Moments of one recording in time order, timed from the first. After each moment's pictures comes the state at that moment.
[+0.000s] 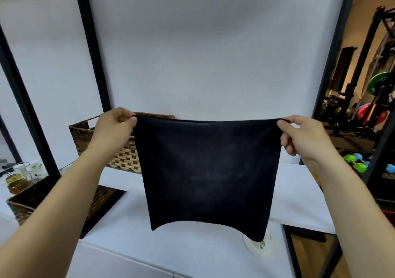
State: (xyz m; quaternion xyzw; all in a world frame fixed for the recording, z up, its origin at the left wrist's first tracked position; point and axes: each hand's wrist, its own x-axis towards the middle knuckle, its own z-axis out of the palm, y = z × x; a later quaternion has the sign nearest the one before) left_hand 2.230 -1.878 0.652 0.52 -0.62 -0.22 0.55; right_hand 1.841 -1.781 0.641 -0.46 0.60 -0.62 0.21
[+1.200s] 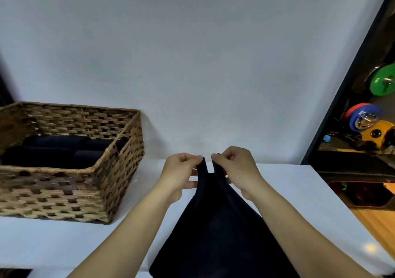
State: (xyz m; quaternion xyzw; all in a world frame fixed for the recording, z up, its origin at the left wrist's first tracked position) left_hand 2.066 -2.089 0.512 0.40 -0.52 -0.68 0.33; right_hand 1.921 -2.017 0.527 -0.40 0.70 -0.52 0.27
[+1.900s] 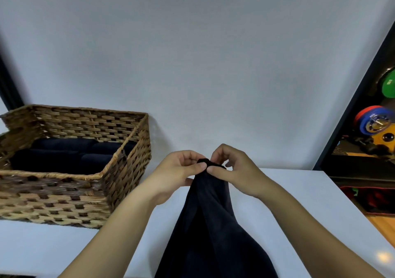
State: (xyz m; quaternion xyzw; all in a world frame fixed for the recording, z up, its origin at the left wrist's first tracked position) left_hand 2.101 -2.108 0.527 0.29 -0.63 -0.67 0.28; right_hand 1.919 -2.026 0.534 -0.63 0.59 -0.42 0.26
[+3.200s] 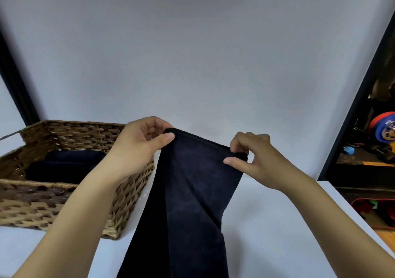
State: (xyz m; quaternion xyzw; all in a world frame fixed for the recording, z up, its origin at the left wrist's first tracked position) left_hand 2.146 -2.111 0.612 0.30 -0.73 -0.42 0.45; right_hand 1.880 -1.996 0.589 -0.69 0.63 -0.34 0.10
